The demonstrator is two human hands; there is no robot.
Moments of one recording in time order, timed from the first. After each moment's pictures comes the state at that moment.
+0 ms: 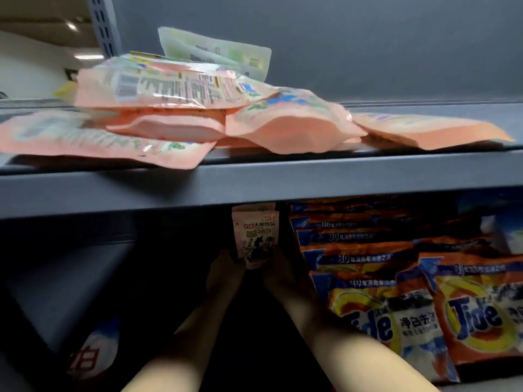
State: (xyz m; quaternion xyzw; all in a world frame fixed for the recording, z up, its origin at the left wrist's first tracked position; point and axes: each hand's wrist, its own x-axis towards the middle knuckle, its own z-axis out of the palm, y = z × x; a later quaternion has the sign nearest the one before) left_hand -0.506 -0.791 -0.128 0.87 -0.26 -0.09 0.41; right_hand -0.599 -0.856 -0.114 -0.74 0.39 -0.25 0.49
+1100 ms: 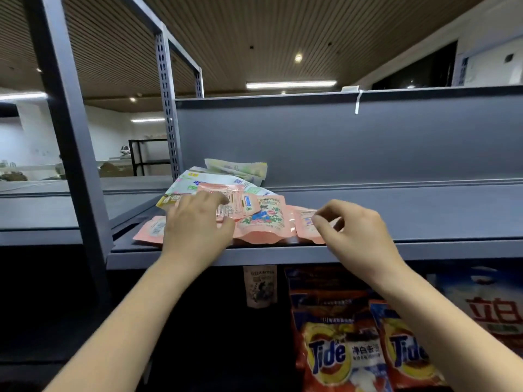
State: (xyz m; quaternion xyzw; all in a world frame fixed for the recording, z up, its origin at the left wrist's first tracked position) left_hand -0.677 -0.631 0.183 0.82 -0.37 0.32 0.28; right_hand -0.846 -0.792 0.171 -0.85 0.23 -0.43 0.18
